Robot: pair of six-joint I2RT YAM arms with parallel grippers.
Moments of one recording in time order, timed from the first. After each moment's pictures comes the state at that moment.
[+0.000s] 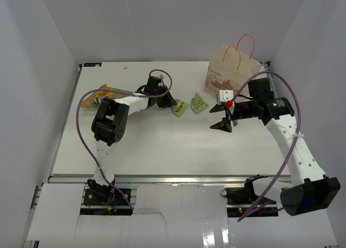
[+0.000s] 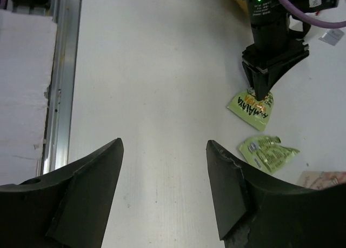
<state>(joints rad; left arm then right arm) -0.44 2.23 1.59 -0.12 0.22 -0.78 0.21 1.17 1.28 -0.99 -1.06 -1.05</state>
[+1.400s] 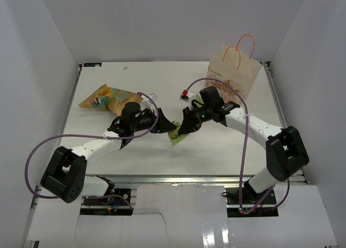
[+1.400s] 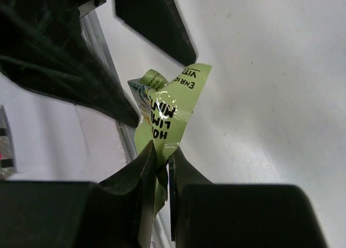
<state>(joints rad) -0.51 1.34 0.66 0.29 0.59 -0.63 0.60 1.55 1.06 -0.33 -0.79 0.11</state>
